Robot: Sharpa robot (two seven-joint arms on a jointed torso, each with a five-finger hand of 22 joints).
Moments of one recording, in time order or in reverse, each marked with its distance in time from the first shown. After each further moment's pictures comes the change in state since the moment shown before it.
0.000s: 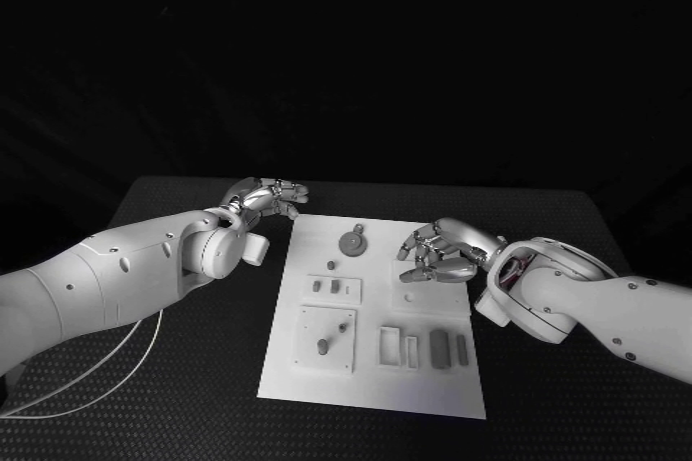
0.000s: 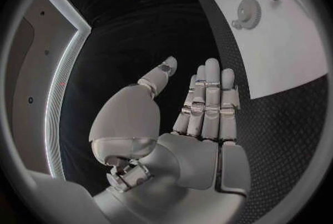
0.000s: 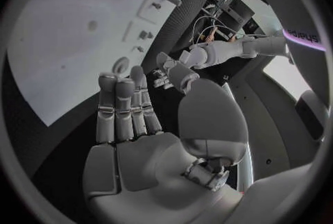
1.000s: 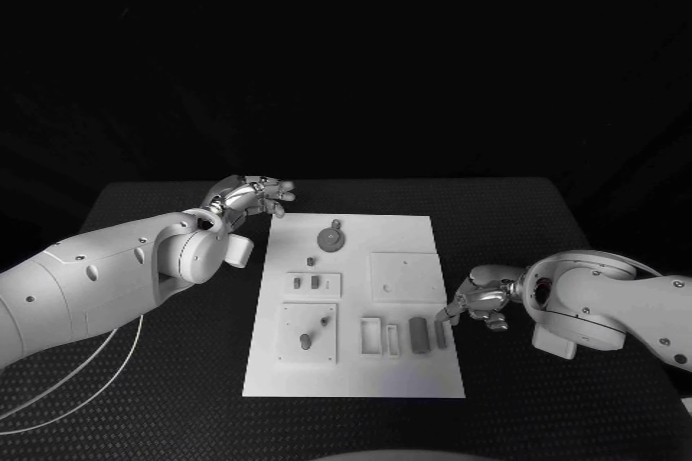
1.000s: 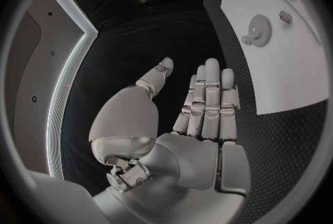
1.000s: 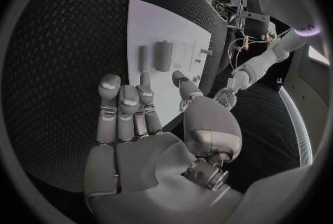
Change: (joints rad) left arm -0.003 -0.028 -0.013 0.061 -0.005 0.019 0.020; left_hand -0.028 -0.011 -0.026 0.009 -0.010 0.000 0.000 0.007 0.002 0.000 0.000 0.000 0.002 0.000 0.000 -0.004 0.008 0.008 0.000 0.000 -0.008 0.007; right arm 0.011 -0.180 -0.071 0.101 0.091 0.342 -0.421; right_hand -0.360 0.186 -0.272 -0.041 0.272 0.054 -0.039 -0.010 0.113 0.014 -0.044 0.342 0.406 0.049 -0.051 0.100 0.186 -0.024 0.033 -0.079 0.162 0.000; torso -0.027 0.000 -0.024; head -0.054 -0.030
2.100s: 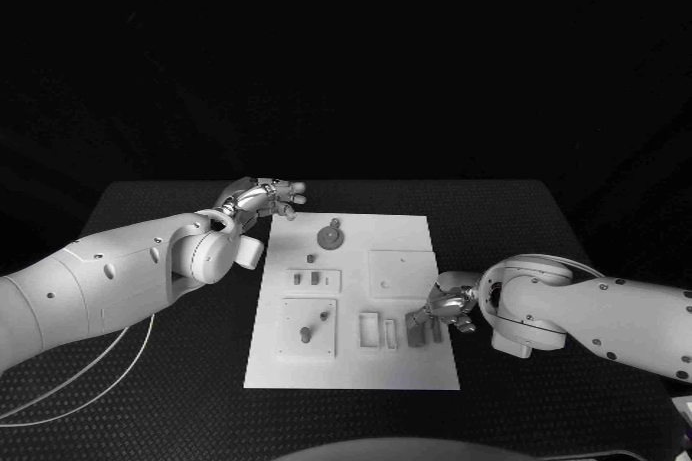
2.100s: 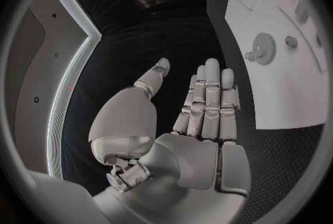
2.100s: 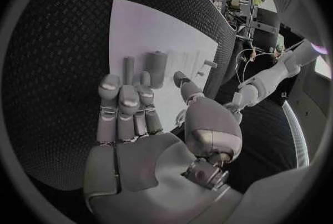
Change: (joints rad) left arm -0.023 0.034 -0.018 -0.010 -0.002 0.006 0.002; left_hand -0.040 0.003 -0.036 0.003 0.000 -0.004 -0.003 0.004 0.001 0.000 0.000 0.000 0.000 0.000 0.000 -0.008 0.008 -0.002 -0.002 0.002 -0.008 0.006; right arm -0.029 0.173 -0.050 -0.066 -0.067 -0.040 -0.086; right_hand -0.032 -0.005 0.005 -0.011 -0.013 0.014 -0.006 -0.018 -0.010 0.030 0.001 0.000 0.029 0.009 0.002 -0.007 0.013 0.000 0.004 0.004 0.004 0.000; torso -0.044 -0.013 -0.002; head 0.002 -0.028
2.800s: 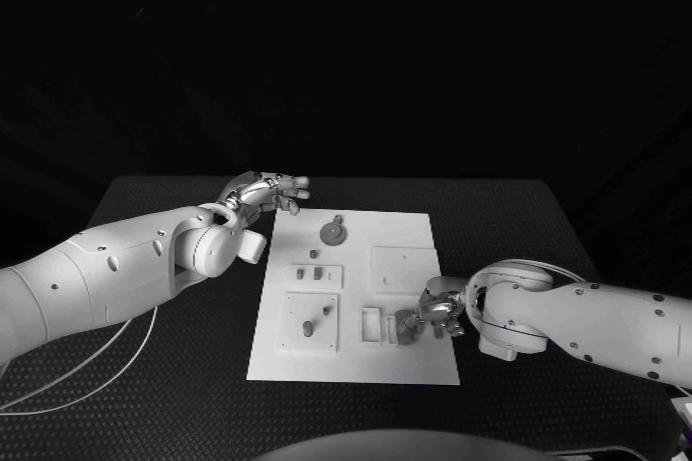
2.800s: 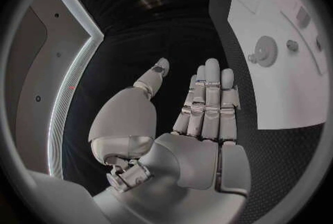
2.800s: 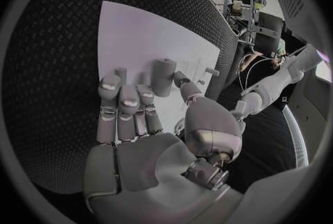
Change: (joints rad) left arm 0.000 -0.002 -0.003 0.003 0.000 0.017 -0.001; left_hand -0.012 0.004 -0.008 0.002 0.000 -0.003 0.004 0.000 0.000 -0.004 0.004 0.000 0.000 0.000 0.000 -0.004 0.003 0.009 0.000 0.000 -0.003 0.002; right arm -0.035 0.071 -0.007 -0.047 -0.014 -0.009 -0.003; right_hand -0.004 0.004 0.007 -0.007 -0.008 0.007 0.000 -0.007 -0.002 0.000 0.000 -0.008 0.003 0.002 0.002 -0.005 0.005 0.000 0.002 0.002 0.000 0.000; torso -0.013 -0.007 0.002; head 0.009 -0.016
